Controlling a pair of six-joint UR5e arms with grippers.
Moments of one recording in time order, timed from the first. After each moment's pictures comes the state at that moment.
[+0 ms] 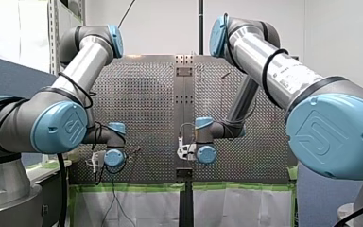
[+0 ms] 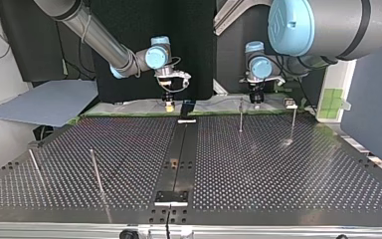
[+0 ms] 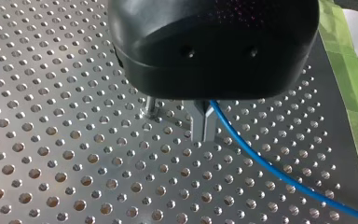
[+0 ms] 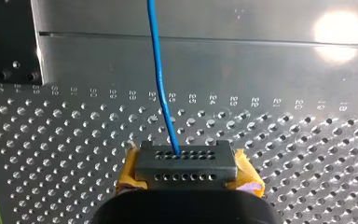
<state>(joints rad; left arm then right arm) -0.07 -2.36 -1.98 -2.12 -1.79 -1.65 2.26 -0.64 1.52 -0.79 1.77 1.56</state>
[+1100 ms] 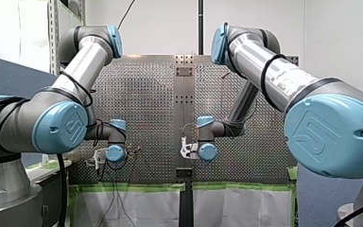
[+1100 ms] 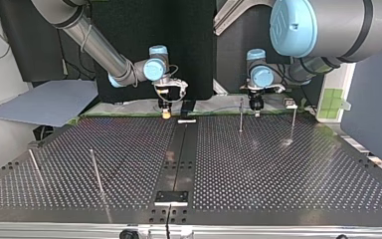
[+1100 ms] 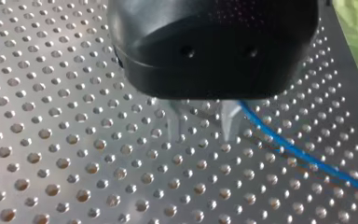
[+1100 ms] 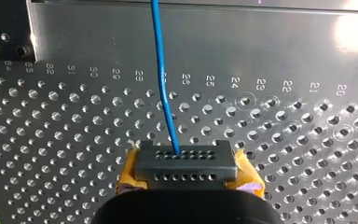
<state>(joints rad) -0.05 -2.36 -1.91 -2.22 -1.74 -1.69 2.23 -0.60 1.40 -0.67 1.77 1.56</state>
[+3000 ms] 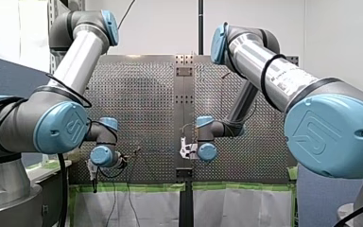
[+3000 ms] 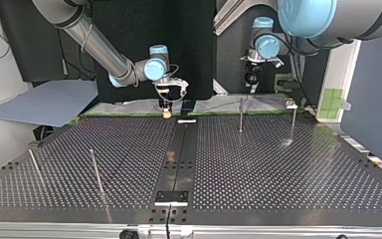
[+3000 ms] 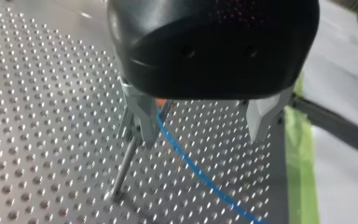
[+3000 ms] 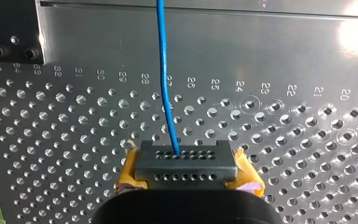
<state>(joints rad) -0.05 -2.23 -2.23 -2.14 -1.57 -1.82 2.23 -0.60 1.40 -0.66 1.77 1.56</state>
